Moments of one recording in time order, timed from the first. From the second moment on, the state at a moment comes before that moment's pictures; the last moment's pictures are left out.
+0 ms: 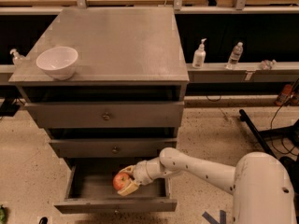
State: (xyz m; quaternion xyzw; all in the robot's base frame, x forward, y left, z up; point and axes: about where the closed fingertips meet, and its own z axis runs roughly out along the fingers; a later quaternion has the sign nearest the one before) arm 0.531 0.111 0.345 -0.61 0.62 0.38 0.33
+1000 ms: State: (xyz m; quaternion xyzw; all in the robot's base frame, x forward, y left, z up) arm 0.564 0.054 0.226 -0.48 0.75 0.28 0.35
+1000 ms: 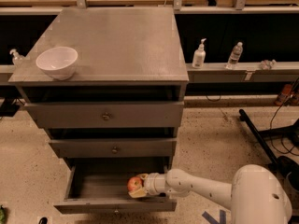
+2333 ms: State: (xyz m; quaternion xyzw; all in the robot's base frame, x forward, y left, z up) arm 0.669 0.066 0.198 -0.48 0.76 0.25 0.37
